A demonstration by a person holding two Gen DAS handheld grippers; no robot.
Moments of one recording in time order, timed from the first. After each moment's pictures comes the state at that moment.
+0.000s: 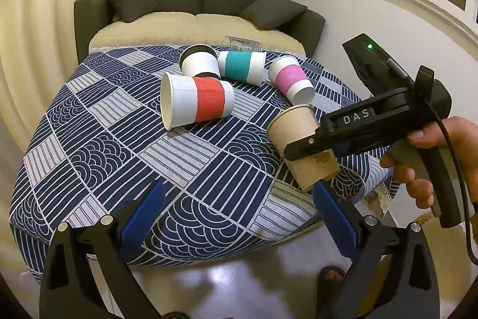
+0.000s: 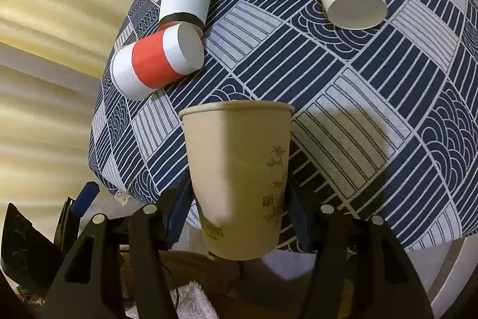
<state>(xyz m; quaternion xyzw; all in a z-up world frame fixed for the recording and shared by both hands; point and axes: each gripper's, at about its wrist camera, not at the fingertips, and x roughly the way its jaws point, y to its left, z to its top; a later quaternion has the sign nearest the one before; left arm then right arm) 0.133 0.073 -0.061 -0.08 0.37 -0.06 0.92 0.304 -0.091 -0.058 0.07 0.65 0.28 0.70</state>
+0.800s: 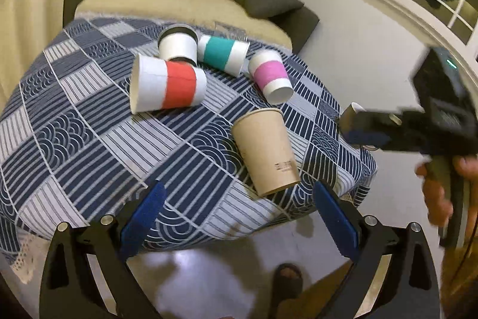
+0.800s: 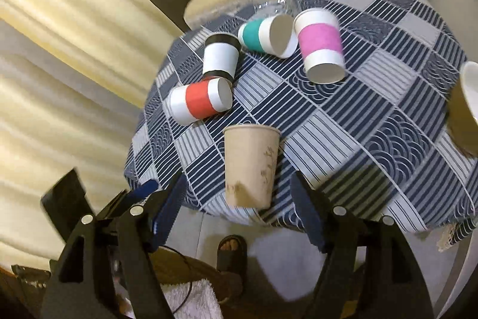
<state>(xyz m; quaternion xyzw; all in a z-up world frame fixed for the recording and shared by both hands) 0.156 0.063 -0.055 -0.17 0.42 -0.10 0.89 0.260 -0.173 0.031 0.10 0.54 0.34 0.77</state>
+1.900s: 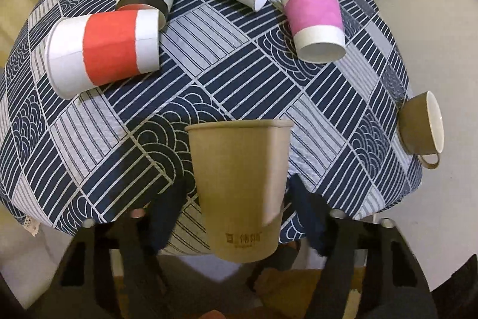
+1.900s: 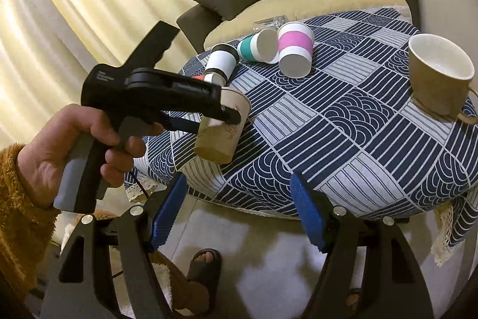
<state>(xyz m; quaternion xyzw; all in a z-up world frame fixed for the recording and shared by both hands) 0.286 -0.010 -0.091 -0.16 0.63 0.02 0.76 0.193 -0.243 -0.011 0.10 0.43 0.37 0.81</state>
